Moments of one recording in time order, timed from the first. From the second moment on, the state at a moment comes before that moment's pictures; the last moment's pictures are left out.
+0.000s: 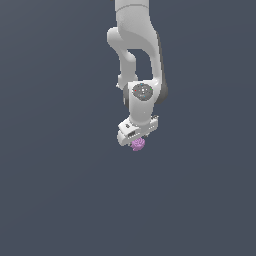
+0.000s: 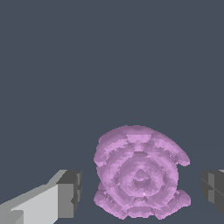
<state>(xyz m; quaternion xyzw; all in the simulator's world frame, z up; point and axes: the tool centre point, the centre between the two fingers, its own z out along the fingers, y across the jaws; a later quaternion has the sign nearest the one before) -0.053 0.048 0.067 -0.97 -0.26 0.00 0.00</state>
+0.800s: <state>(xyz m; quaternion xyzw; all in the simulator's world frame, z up) -0.052 0.047 0.041 -0.97 -0.26 0.00 0.00</state>
